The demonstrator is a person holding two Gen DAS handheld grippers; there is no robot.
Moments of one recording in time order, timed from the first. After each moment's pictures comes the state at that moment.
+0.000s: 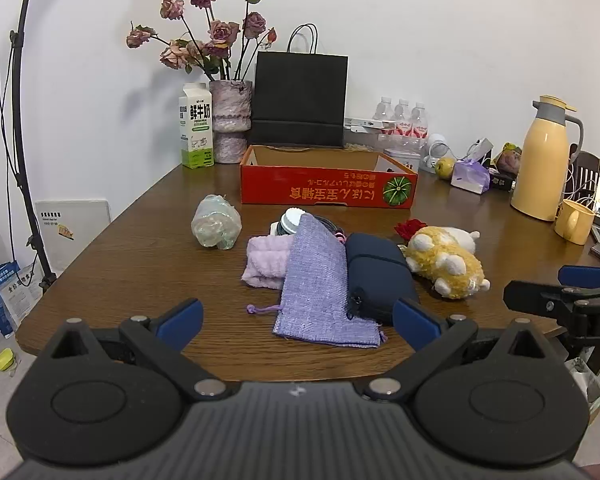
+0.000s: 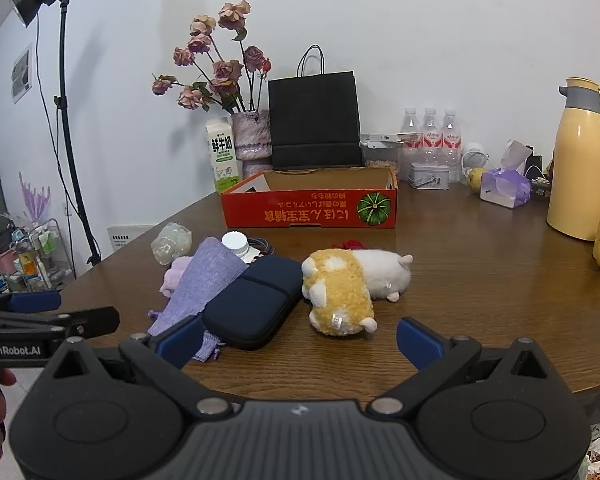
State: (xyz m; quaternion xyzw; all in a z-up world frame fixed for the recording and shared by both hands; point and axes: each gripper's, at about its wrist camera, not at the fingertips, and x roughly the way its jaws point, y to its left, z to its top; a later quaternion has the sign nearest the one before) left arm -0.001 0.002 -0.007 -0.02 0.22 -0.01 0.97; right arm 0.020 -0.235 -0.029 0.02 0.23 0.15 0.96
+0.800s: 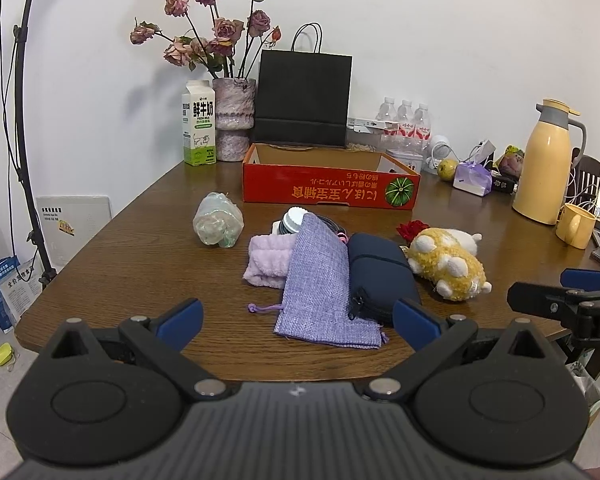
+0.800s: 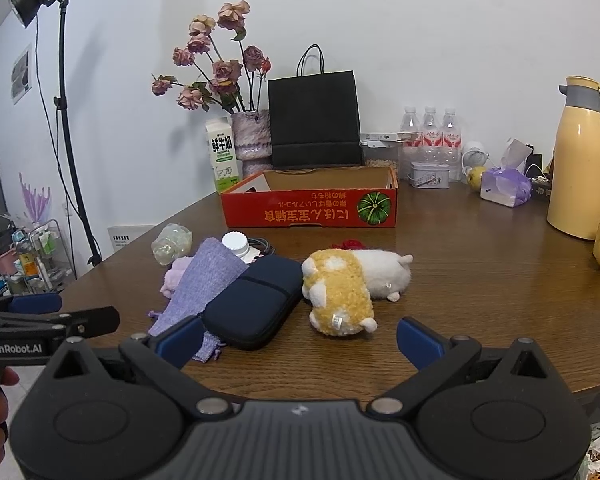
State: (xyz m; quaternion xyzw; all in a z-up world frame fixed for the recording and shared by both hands) left arm 0.001 0.003 -0.008 -0.02 0.22 -0.01 0.97; right arm 0.021 -0.235 -0.028 0.02 0.23 0.15 0.96
